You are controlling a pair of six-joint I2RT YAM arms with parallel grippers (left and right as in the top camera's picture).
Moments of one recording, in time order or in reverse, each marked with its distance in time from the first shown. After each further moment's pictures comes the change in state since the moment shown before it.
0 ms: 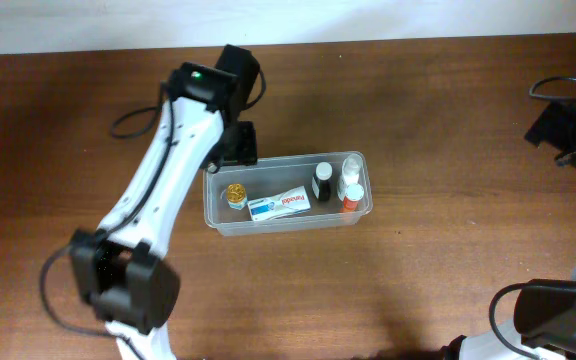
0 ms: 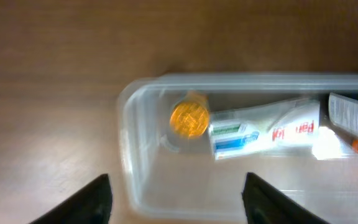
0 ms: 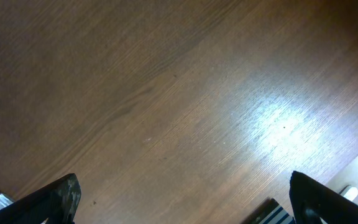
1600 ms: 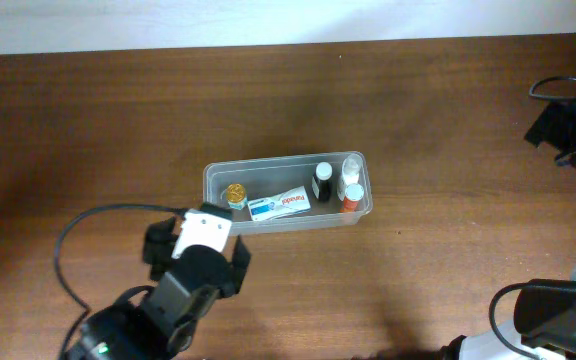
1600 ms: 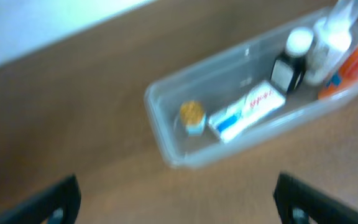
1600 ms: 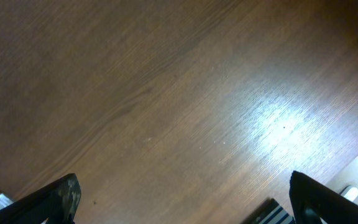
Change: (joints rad) left arm -0.432 -1.178 -1.043 0.593 -0.418 0.235; right arm 0.000 0.000 0.000 0.000 0.000 0.000
